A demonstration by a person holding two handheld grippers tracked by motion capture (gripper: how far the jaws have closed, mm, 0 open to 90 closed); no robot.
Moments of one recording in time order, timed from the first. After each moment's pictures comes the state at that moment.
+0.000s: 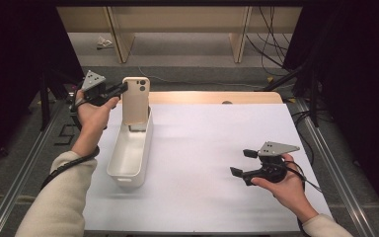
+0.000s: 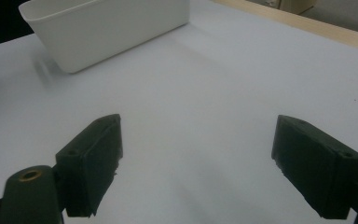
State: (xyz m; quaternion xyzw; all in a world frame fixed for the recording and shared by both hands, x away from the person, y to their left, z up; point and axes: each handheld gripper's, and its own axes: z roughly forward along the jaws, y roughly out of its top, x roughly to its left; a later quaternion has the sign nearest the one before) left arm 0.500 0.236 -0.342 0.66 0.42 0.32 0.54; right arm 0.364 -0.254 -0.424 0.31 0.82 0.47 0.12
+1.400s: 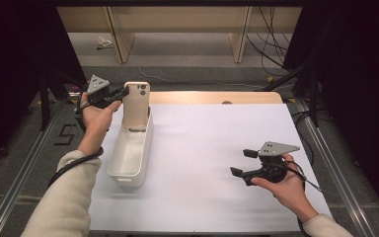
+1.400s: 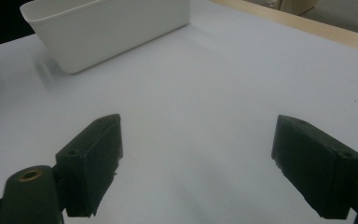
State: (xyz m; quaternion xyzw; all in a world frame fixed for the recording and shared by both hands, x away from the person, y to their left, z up) left arm 0.511 0.237 -0.363 0.67 0.43 0.31 0.52; right arm 0.364 -0.254 -0.424 0.31 0.82 0.48 0.12
